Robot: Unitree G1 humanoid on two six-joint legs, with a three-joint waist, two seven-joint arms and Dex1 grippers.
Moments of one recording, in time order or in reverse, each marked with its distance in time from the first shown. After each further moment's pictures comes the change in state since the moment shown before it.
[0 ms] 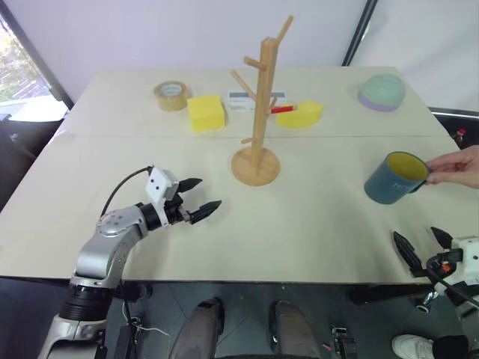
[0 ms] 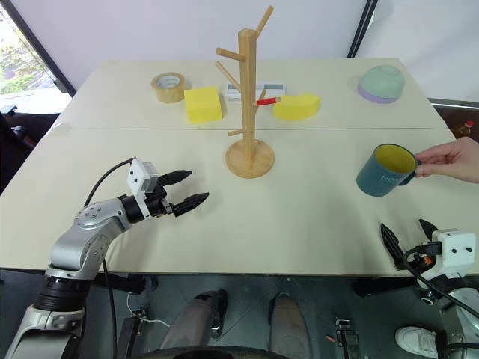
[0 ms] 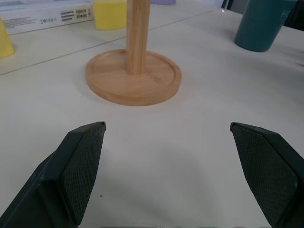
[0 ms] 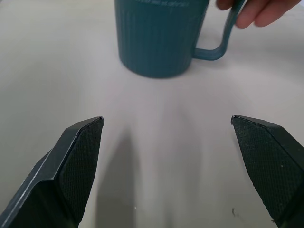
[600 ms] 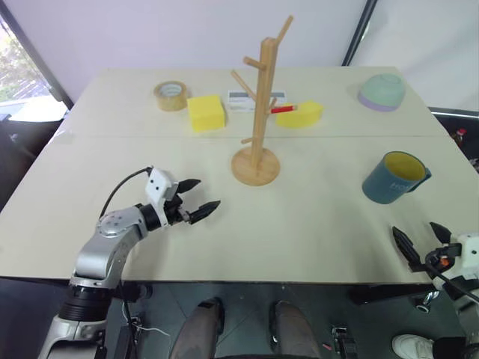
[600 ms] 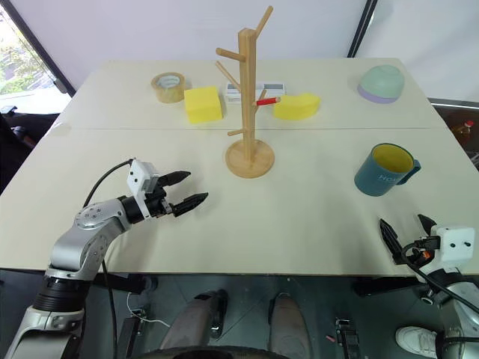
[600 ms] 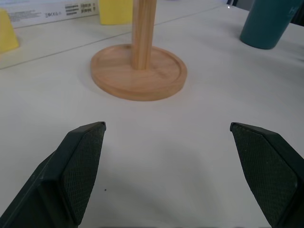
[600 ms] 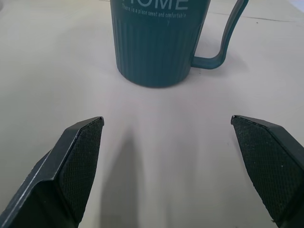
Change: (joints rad) left arm 0.009 0.000 0.003 0.000 0.002 0.018 0.019; right arm -0.030 -0.005 0.003 0.000 -0.002 0.022 -0.005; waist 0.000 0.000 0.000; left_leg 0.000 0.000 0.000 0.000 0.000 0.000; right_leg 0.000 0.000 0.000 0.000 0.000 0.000
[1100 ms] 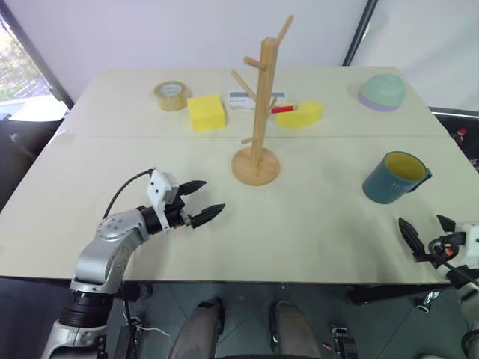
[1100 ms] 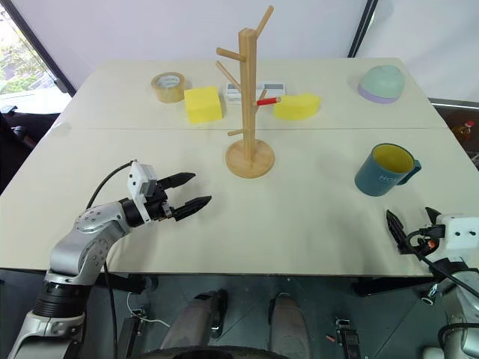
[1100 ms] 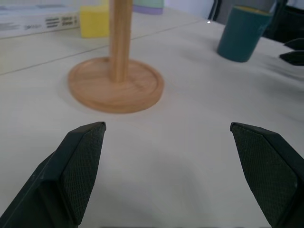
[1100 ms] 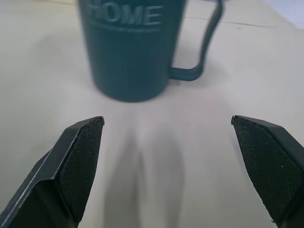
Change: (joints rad) left arm 0.023 -0.014 0.004 -0.066 -0.065 0.000 -0.057; right arm -0.093 -0.044 -0.018 0.063 -0.014 0.047 -0.062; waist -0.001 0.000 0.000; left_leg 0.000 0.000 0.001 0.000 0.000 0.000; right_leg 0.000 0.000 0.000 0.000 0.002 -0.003
